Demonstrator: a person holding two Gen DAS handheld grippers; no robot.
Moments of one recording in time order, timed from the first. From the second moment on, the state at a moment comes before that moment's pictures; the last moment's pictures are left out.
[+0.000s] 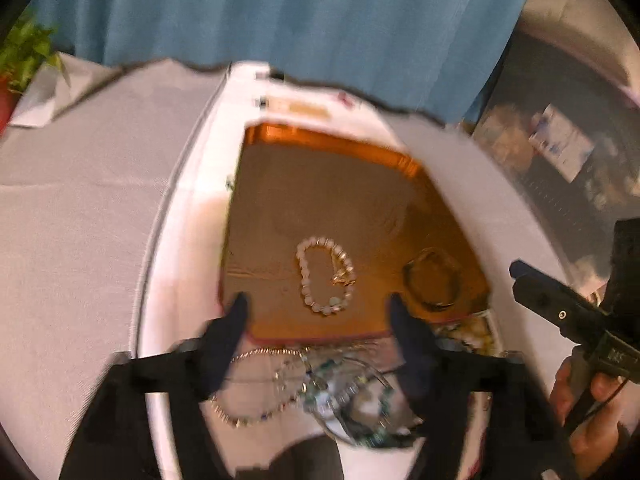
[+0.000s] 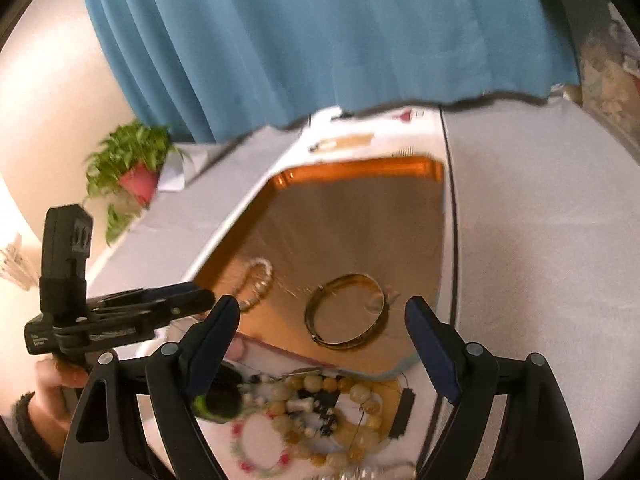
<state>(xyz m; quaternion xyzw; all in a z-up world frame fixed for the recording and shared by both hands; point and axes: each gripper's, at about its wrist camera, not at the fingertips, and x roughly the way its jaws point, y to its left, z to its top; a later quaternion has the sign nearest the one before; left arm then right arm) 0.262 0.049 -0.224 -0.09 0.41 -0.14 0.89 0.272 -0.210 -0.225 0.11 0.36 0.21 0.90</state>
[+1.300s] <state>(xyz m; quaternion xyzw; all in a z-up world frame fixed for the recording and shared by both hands) 0.184 0.023 -0.257 -0.03 0.38 -0.23 0.90 0.172 -0.206 -0.274 0.03 0.36 0.14 0.92</state>
